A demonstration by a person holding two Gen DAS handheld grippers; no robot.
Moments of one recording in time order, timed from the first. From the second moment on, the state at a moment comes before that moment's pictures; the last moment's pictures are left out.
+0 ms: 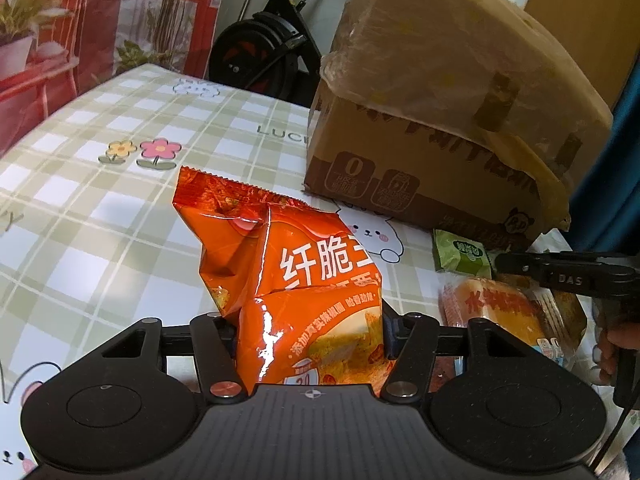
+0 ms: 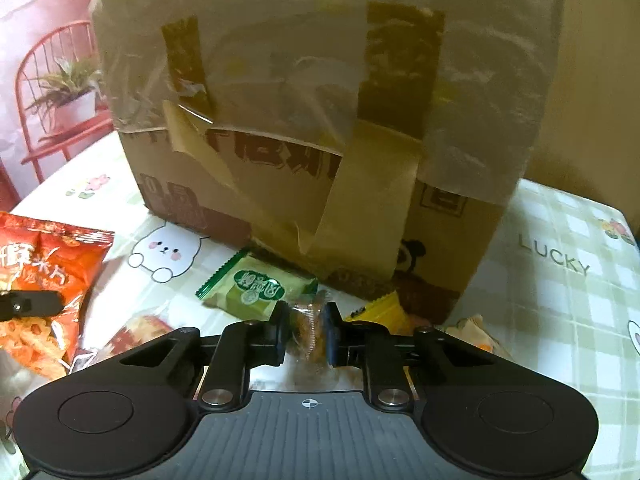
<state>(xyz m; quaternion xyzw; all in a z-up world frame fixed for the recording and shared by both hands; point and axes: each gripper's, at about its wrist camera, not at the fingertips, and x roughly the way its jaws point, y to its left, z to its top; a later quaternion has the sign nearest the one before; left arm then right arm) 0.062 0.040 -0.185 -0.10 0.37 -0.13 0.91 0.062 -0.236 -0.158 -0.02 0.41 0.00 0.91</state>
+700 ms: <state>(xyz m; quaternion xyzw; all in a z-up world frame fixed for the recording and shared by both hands) 0.034 0.039 -0.078 -0.05 0.25 -0.13 0.96 -0.015 -0.243 -0.055 0.03 0.26 0.06 0.96</state>
